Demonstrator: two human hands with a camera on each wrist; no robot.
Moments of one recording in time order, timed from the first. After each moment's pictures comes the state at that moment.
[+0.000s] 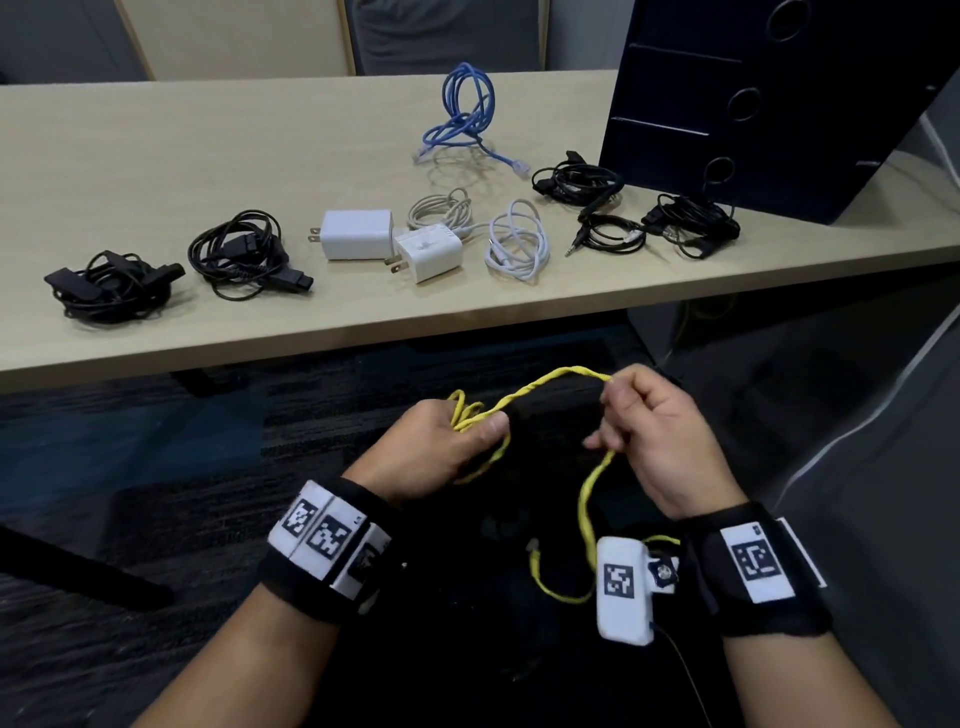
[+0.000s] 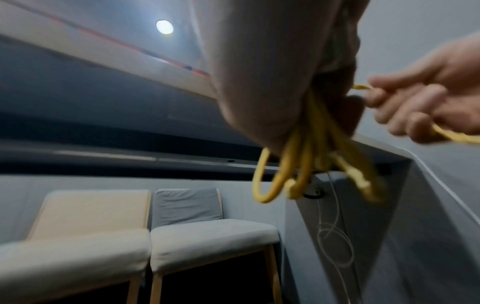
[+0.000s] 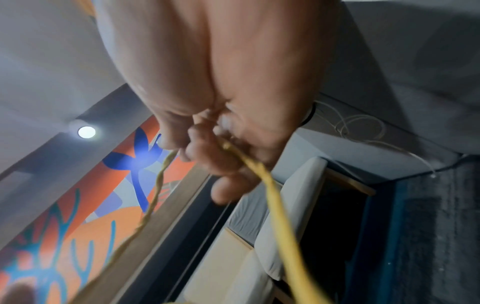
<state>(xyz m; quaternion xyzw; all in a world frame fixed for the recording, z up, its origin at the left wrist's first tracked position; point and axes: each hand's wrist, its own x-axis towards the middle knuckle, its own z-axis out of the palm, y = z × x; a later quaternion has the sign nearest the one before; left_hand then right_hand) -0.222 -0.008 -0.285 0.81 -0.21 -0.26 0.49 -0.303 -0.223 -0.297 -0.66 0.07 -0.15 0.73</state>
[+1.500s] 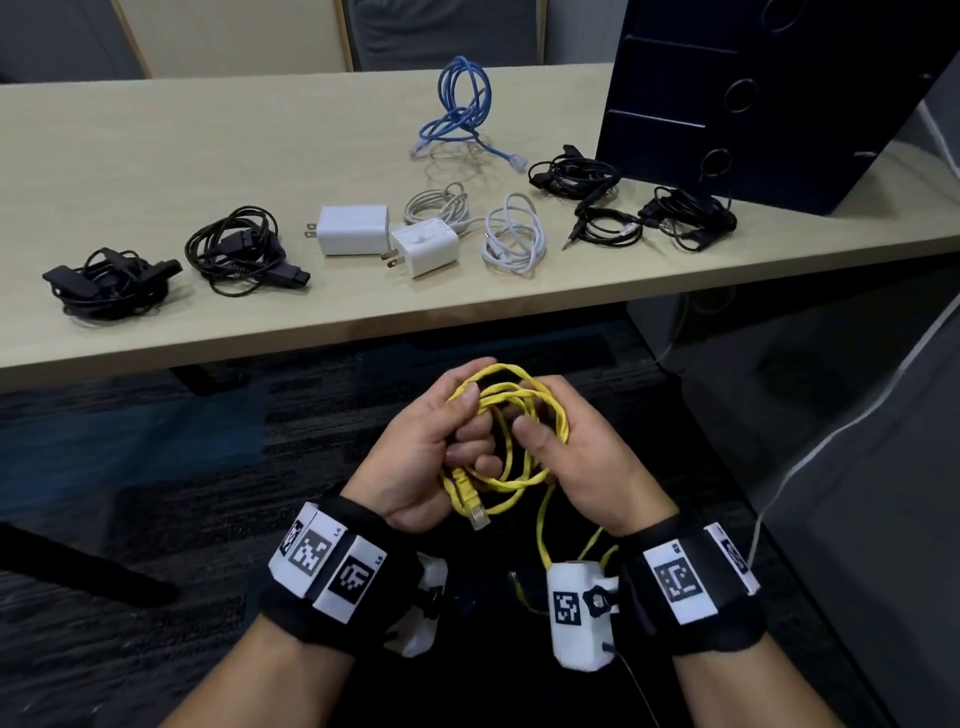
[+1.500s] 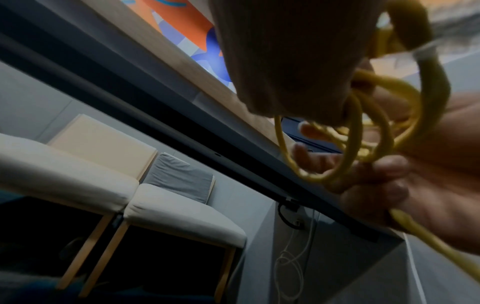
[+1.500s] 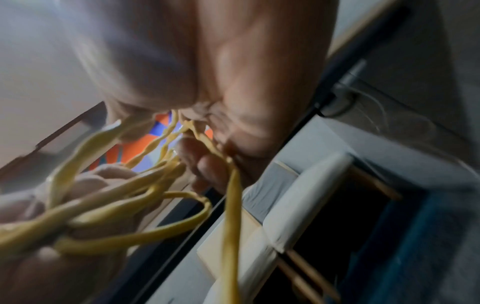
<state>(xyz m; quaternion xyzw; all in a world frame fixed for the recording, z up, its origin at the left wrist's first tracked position) -0.250 -0.018 -0.269 0.35 -0.02 -0.39 0.85 -0.309 -0.177 -0.290 -0.79 -0.01 -0.06 0.60</state>
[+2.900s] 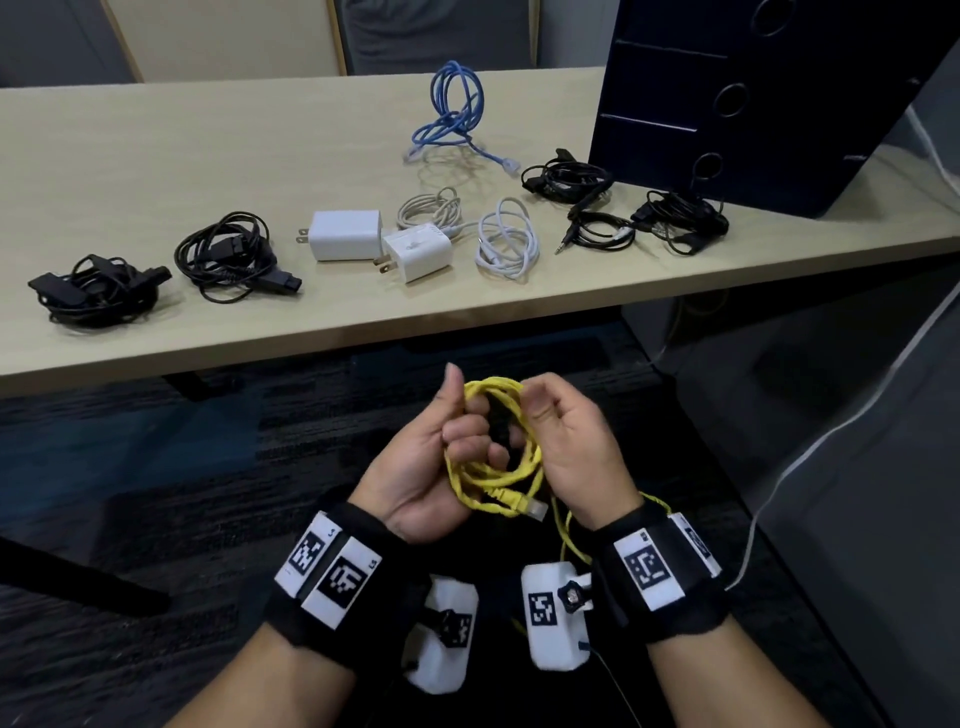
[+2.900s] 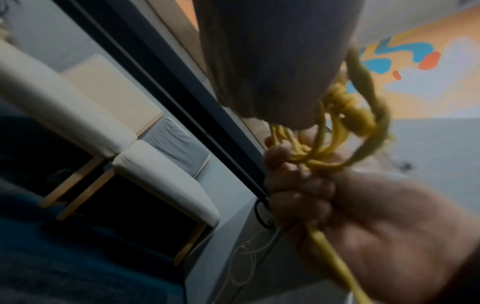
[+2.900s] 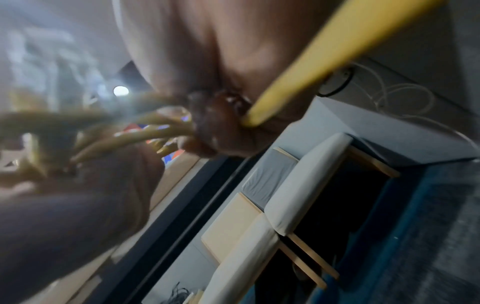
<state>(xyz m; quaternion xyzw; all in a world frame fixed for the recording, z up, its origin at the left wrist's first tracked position) -0.252 -0.028 -0.260 0.27 0.06 -0.43 0.86 -0.292 -0.166 -0.300 -0.75 0.08 -0.16 0.63</state>
